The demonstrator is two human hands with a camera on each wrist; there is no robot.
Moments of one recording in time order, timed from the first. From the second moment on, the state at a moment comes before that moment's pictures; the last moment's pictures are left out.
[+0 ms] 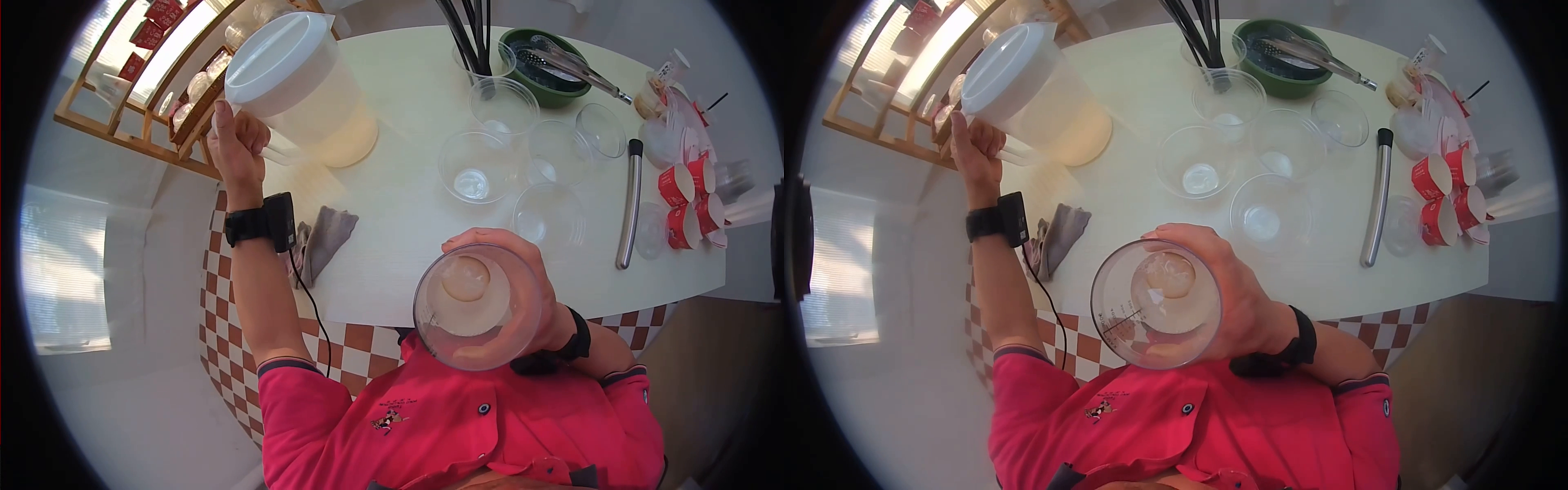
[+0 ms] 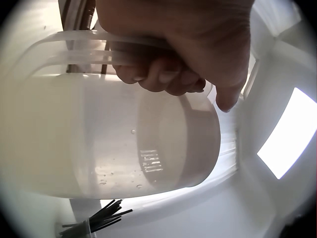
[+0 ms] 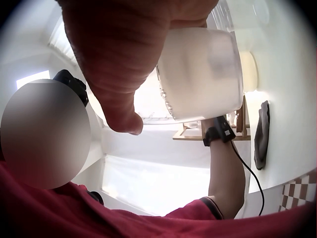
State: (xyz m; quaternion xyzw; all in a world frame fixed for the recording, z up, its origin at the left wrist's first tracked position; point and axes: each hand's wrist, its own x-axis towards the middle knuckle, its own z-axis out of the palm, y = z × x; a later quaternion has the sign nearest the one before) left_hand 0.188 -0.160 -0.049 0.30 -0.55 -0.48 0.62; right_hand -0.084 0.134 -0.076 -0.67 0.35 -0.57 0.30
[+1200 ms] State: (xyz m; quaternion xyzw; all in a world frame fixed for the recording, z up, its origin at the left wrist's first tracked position) left_hand 0.086 0.077 -0.080 0.12 -0.63 -0.59 0.50; right_hand -0.075 0.124 -0.084 -0.66 0.32 -0.61 0.30
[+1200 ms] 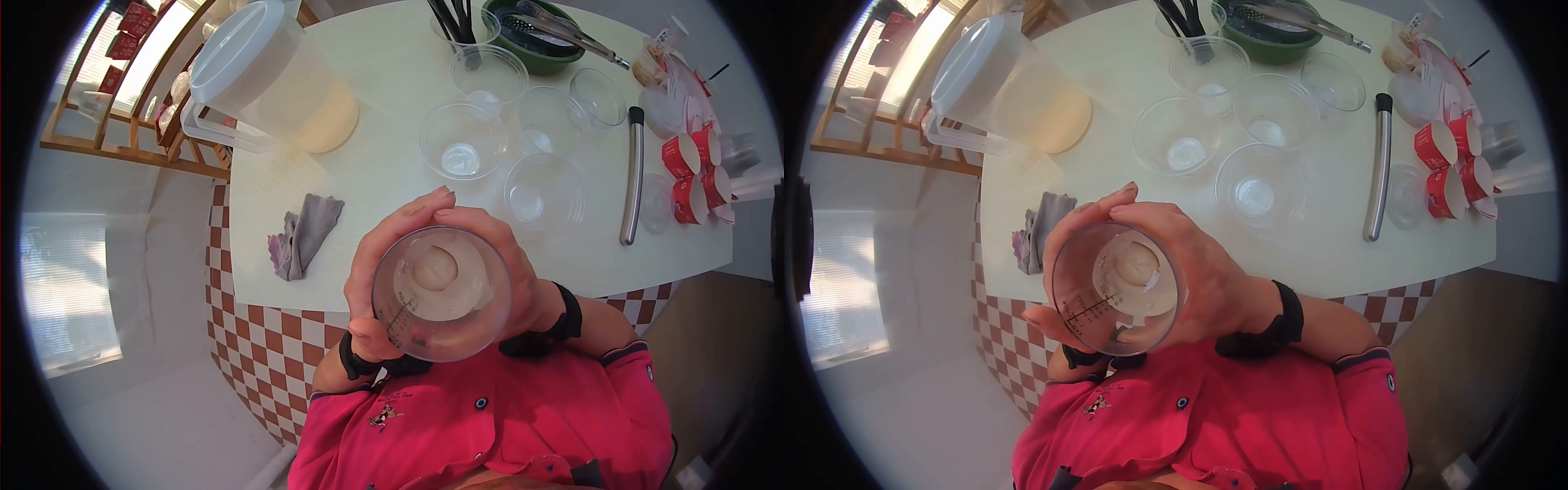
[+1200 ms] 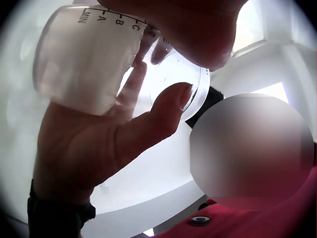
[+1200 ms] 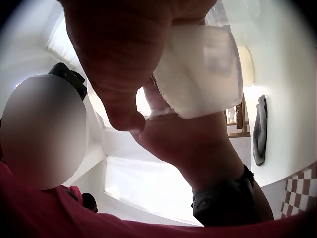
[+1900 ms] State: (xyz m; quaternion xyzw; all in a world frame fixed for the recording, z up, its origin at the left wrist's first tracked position) left_hand 0.079 0.079 -0.076 0.18 -0.63 -0.60 0.46; right_hand -0.085 0.130 -0.092 -0.64 0.33 -0.61 0.33
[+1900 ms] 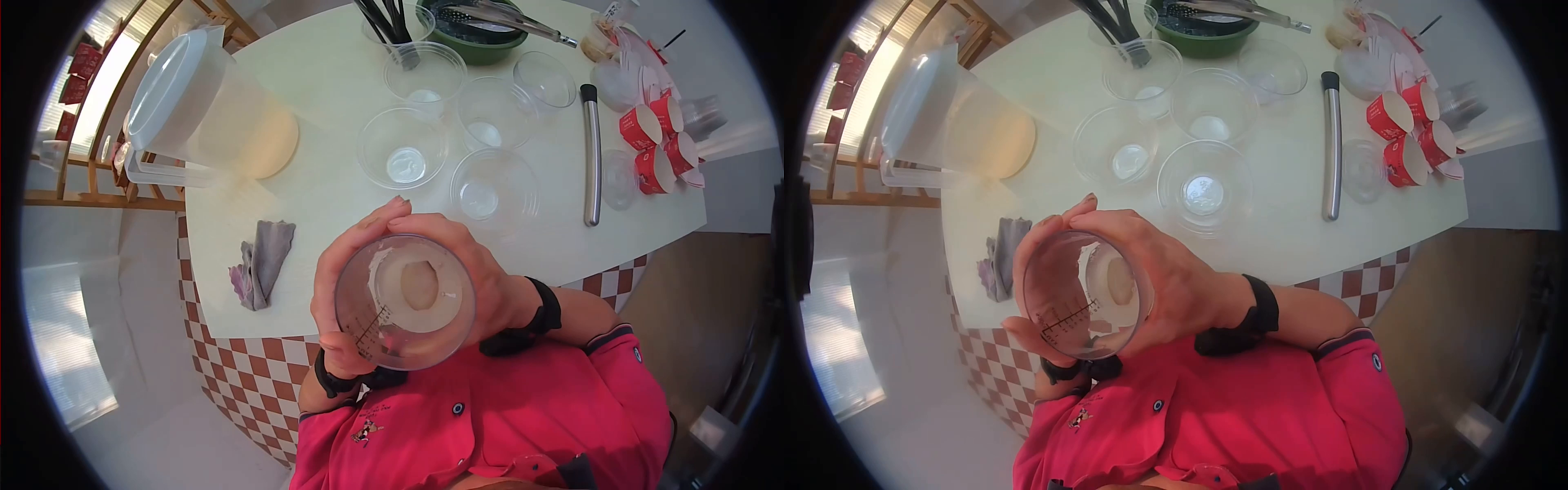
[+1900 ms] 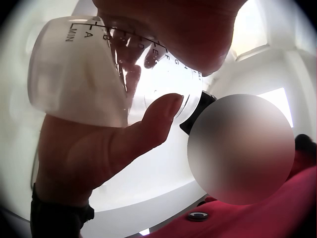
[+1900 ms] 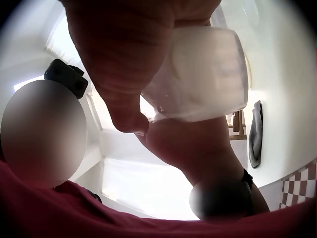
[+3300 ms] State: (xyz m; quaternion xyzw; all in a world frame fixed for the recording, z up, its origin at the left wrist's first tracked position) left_hand 0.112 0.077 -0.154 0.24 -0.71 -0.49 0.45; right_hand -0.275 0.190 -0.036 -0.36 0.66 -0.53 0.39
